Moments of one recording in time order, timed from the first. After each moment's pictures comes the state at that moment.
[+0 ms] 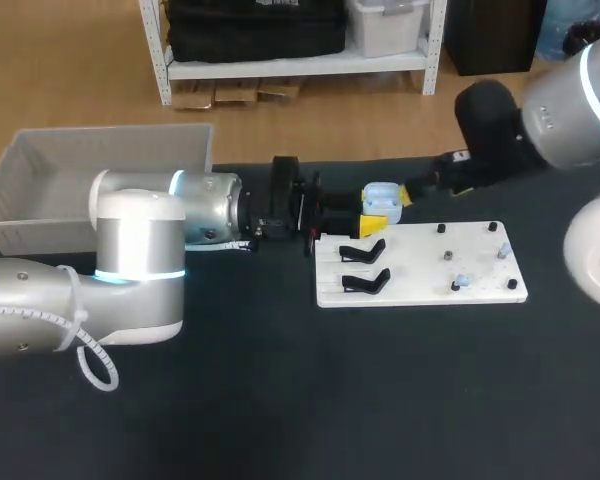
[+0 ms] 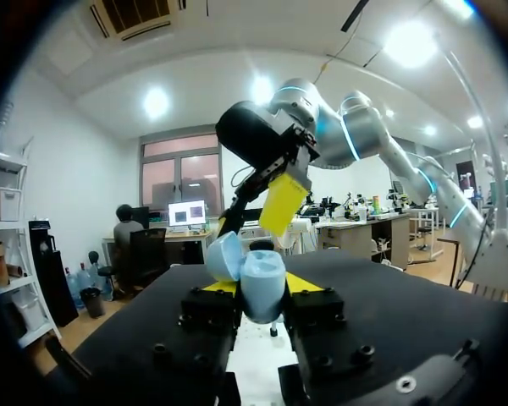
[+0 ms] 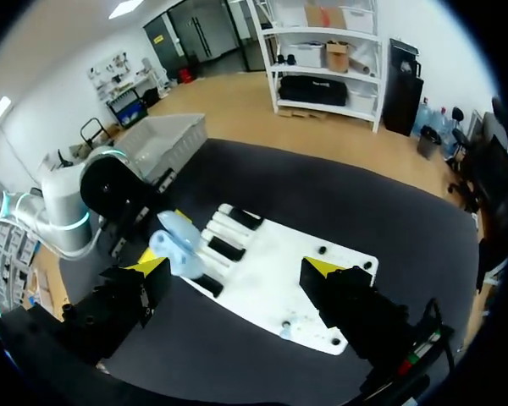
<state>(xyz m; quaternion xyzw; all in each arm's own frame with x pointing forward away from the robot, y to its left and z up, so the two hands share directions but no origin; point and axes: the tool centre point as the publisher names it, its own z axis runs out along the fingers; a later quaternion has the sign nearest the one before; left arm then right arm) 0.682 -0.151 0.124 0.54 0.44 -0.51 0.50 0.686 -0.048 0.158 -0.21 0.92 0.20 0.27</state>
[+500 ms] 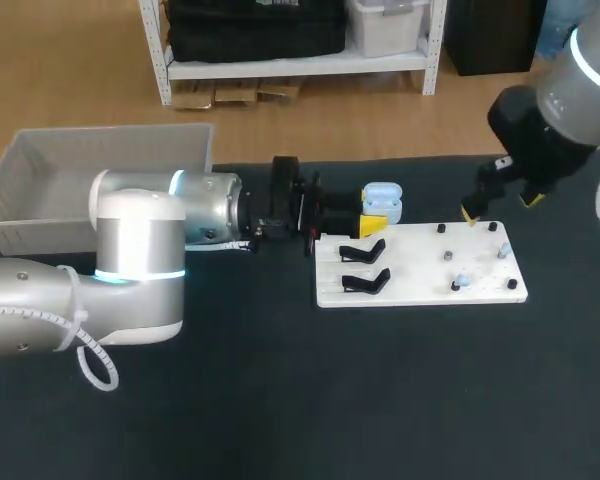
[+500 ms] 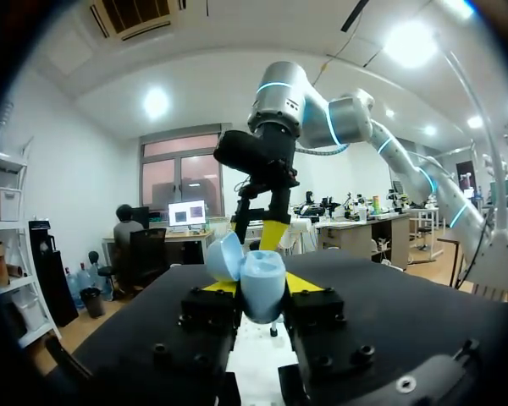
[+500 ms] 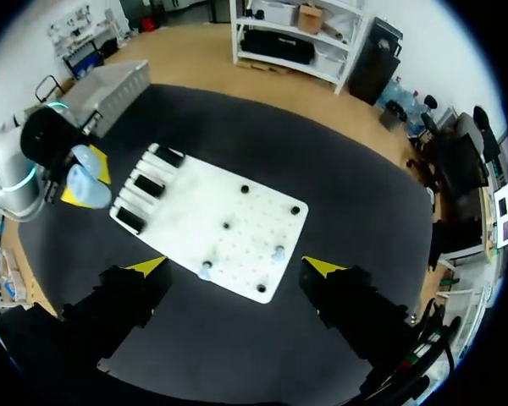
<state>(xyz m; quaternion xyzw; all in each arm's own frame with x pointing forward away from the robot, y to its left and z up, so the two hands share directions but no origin) 0.682 -0.151 0.124 0.54 0.44 -0.51 0.50 0.675 -0.136 0.131 -0.21 0.96 0.05 0.16</state>
